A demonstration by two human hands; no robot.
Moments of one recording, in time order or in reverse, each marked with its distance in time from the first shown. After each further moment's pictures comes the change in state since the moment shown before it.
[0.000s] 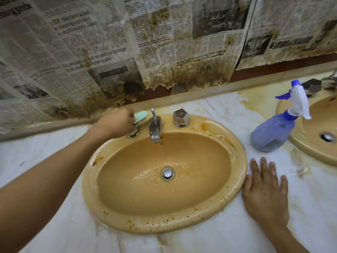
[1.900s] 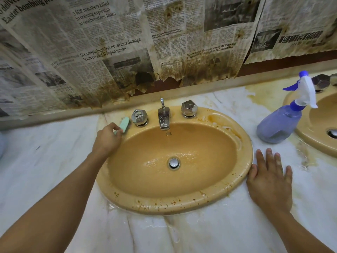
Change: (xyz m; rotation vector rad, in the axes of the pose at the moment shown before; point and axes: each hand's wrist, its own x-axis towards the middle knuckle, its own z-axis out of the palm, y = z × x) left_hand -0.080 -0.053 0.078 -0.477 0.153 -0.444; right_hand -0.003 0.000 -0.002 0.019 0.011 -0.014
